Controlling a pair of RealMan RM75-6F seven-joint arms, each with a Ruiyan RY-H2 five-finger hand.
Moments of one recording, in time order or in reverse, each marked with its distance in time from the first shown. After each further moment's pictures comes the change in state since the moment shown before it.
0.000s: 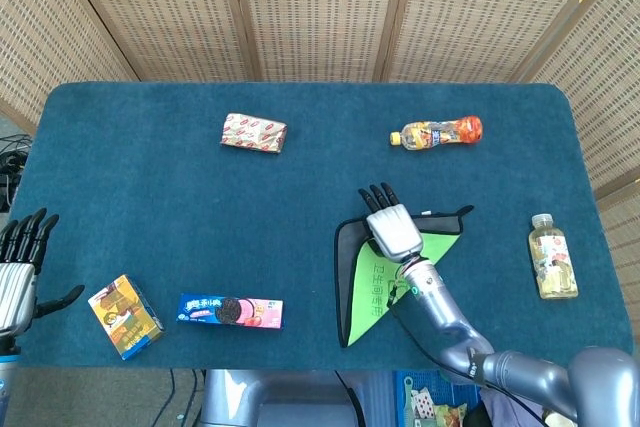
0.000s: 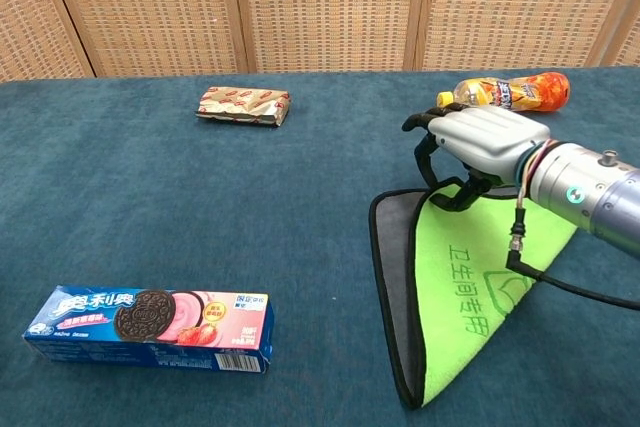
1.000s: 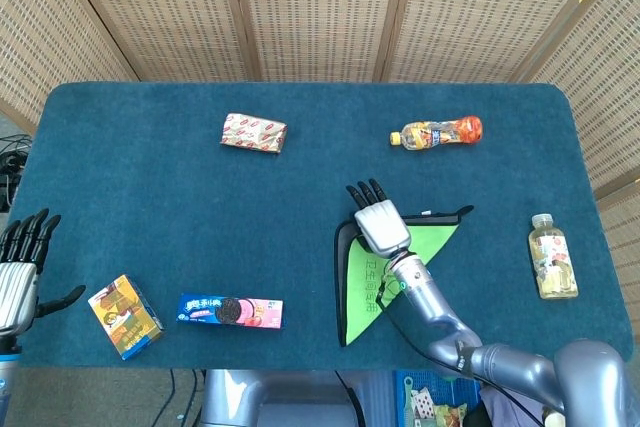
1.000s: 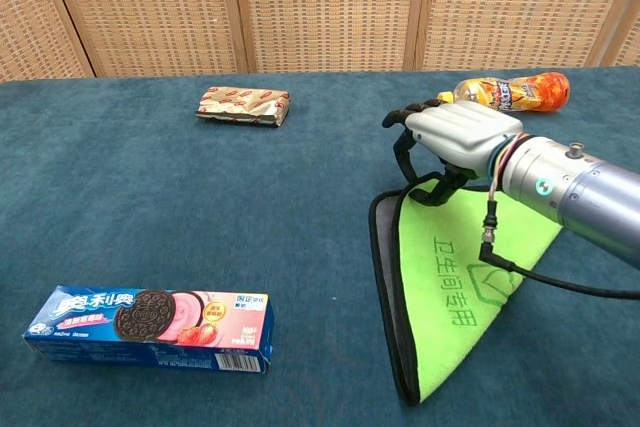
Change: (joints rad) left arm -0.004 0.001 0.001 0.002 -0.005 -0.011 -0.004; right arm 0.050 -0.035 0.019 0.032 0.023 -0.021 -0.010
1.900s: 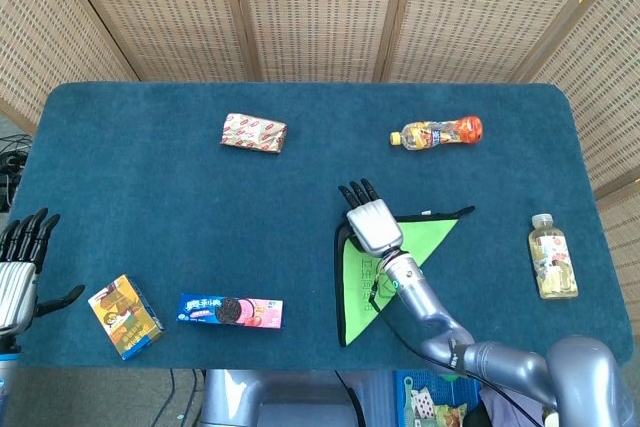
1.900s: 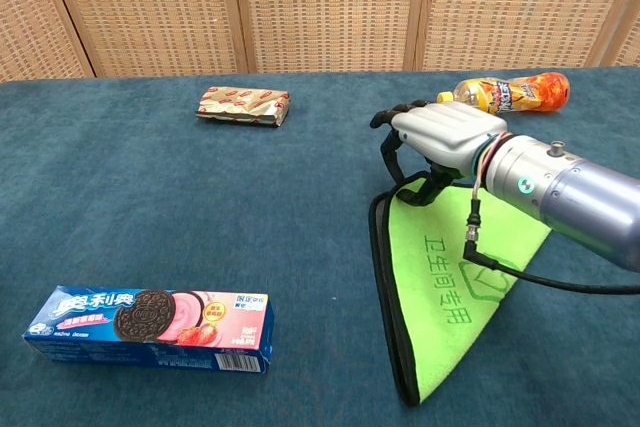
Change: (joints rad) left arm -0.002 0.002 0.000 0.001 -0.004 -0.005 -0.003; right arm 0.030 -0.020 0.007 0.004 0.025 -0.012 -0.015
